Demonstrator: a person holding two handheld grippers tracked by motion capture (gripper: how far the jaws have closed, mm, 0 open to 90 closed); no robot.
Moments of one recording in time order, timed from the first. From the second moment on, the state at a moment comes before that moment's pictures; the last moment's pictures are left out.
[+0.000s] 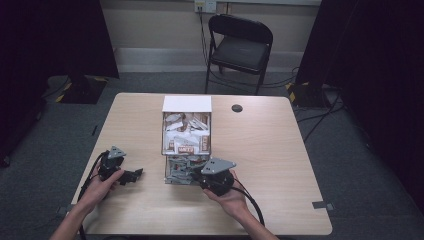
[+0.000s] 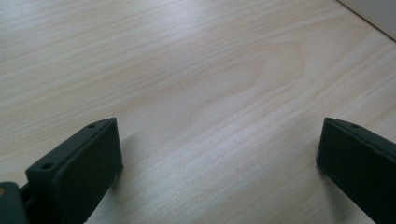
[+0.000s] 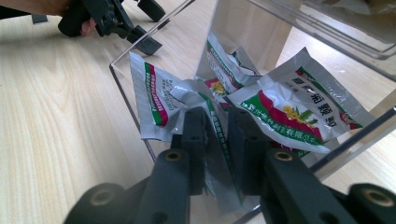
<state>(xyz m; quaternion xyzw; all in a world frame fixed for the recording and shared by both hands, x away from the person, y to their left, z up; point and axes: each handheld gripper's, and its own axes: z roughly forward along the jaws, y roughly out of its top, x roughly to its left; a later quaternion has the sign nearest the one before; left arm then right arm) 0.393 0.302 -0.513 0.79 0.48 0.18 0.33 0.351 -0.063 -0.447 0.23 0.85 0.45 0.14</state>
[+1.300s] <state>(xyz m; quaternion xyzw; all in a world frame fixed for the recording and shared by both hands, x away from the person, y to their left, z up) 0.393 0.302 -0.513 0.79 0.48 0.18 0.33 0.349 -0.074 -0.429 0.22 0.83 0.50 0.14</state>
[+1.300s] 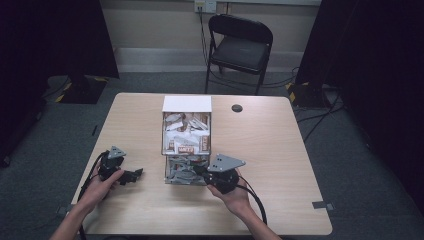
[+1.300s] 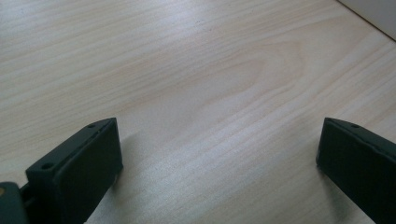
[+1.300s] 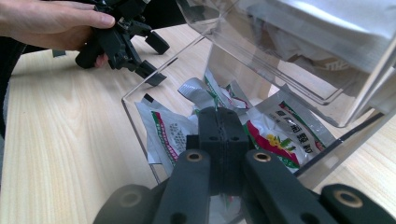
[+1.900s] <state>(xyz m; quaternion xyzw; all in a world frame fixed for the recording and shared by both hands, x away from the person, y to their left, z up) 0.393 0.302 -0.513 0.79 0.48 0.18 0.33 0.345 -0.083 -0.415 0.22 0.81 0.52 0.12</state>
